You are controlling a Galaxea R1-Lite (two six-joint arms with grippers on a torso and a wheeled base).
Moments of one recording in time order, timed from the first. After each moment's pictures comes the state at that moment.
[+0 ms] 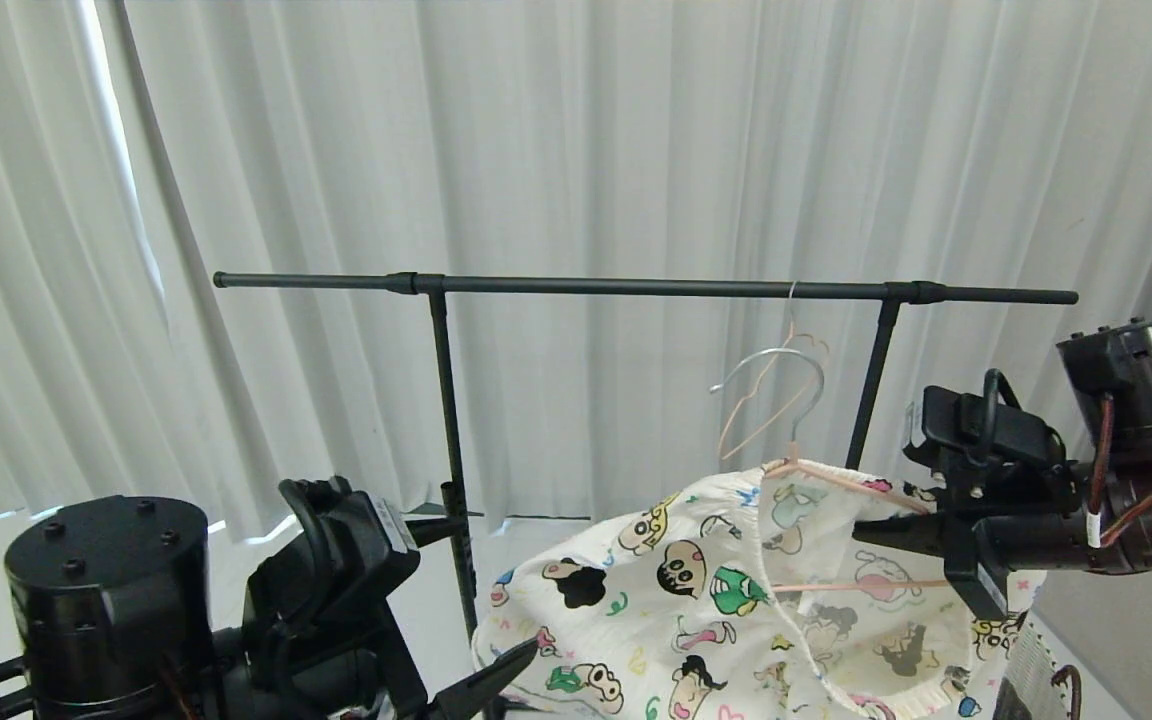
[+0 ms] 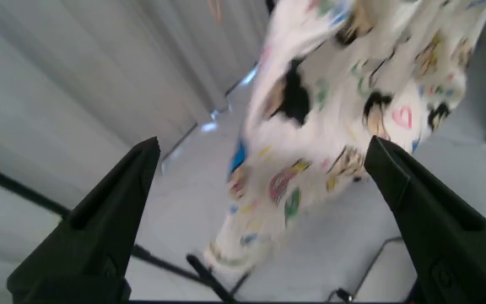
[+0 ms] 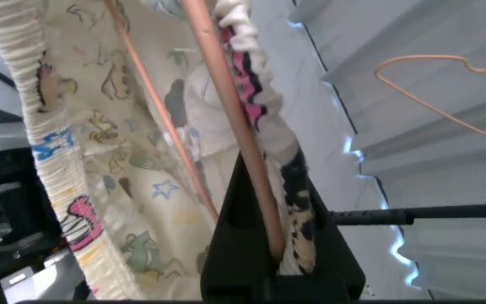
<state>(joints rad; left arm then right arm) -0.57 1.46 -0.27 -0.81 -0.25 0.37 0.45 1.48 -0.84 0.03 0.41 -0.61</state>
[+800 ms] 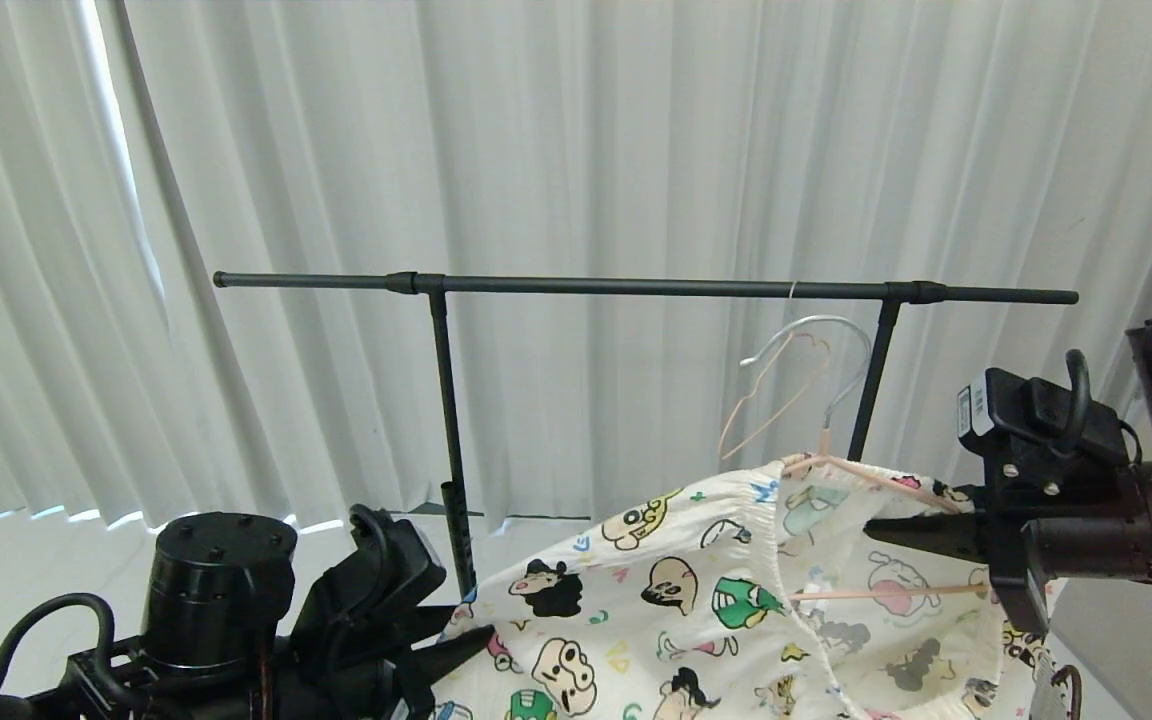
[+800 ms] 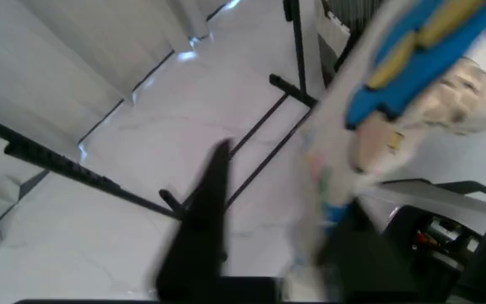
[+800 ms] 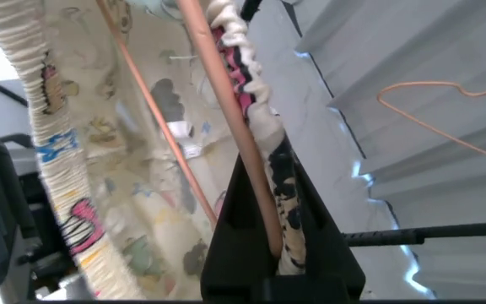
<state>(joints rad) -0.45 1.63 -0.24 -0.81 -0.32 0.36 0.45 1.39 -0.81 0.03 0.48 -0.55</state>
